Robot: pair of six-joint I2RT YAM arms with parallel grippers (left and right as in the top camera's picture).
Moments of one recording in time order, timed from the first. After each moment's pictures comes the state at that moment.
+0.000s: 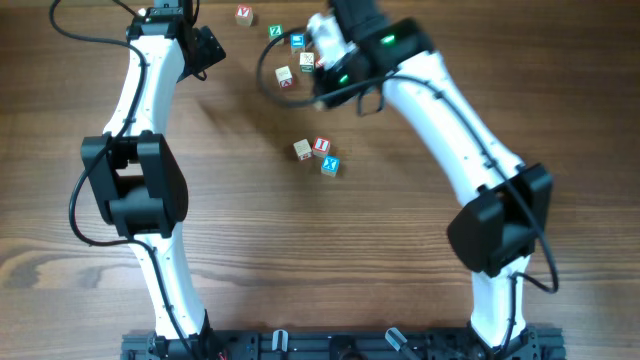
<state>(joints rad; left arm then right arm) 0.01 2.27 2.02 -0.89 -0.19 -0.54 0.56 2.12 2.08 -1.10 -0.21 0.01</state>
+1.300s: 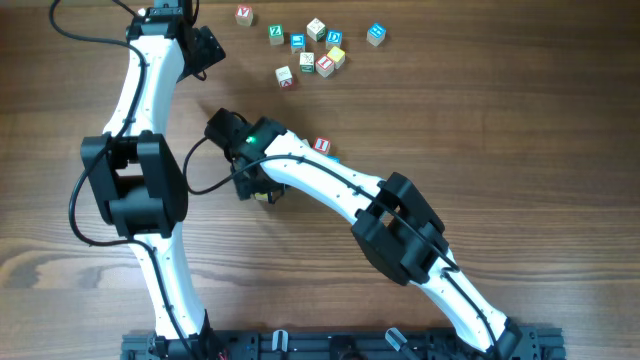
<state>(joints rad) 0.01 2.27 2.02 -0.89 -0.19 -0.54 0.92 2.42 2.07 -1.04 0.00 0.57</state>
